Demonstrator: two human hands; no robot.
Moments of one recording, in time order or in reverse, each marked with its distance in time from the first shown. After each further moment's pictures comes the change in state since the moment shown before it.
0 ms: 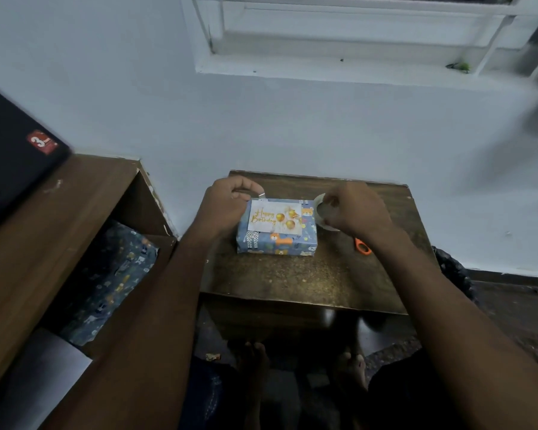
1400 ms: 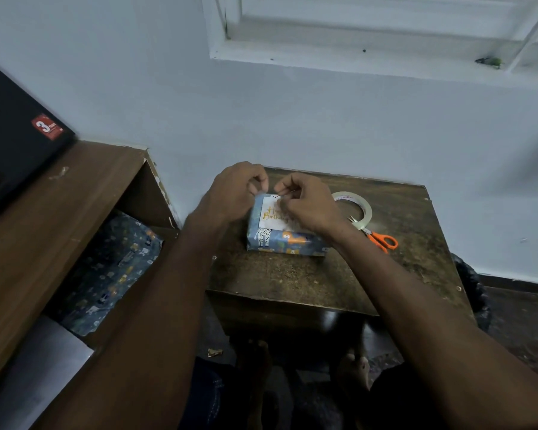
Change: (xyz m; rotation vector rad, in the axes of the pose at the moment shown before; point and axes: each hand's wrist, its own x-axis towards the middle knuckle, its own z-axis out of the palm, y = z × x) left_hand 0.037 -0.028 -0.012 0.369 -0.094 0.335; right_hand 0.020 -0.080 0.044 0.662 -0.063 -0.051
